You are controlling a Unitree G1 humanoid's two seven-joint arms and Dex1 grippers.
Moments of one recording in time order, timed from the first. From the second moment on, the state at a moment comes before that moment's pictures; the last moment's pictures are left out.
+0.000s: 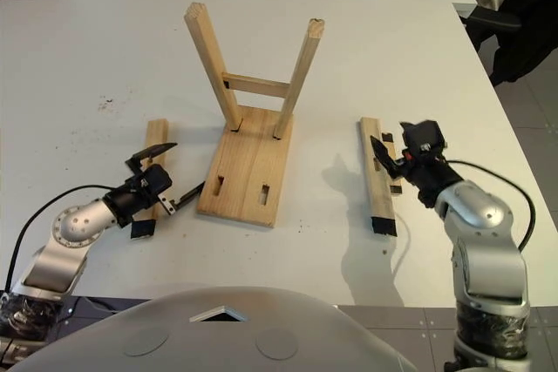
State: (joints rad) left arm 0.32 0.63 -0.11 -0.22 0.05 -0.11 -0.53; right arm 0.33 -0.46 -0.28 -0.55 0.17 0.65 0.42
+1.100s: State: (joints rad) left arm 0.32 0.56 -0.16 -0.22 0.15 -0.13 -0.44; right arm 0.40 -0.36 -0.26 -0.38 0.22 0.52 0.38
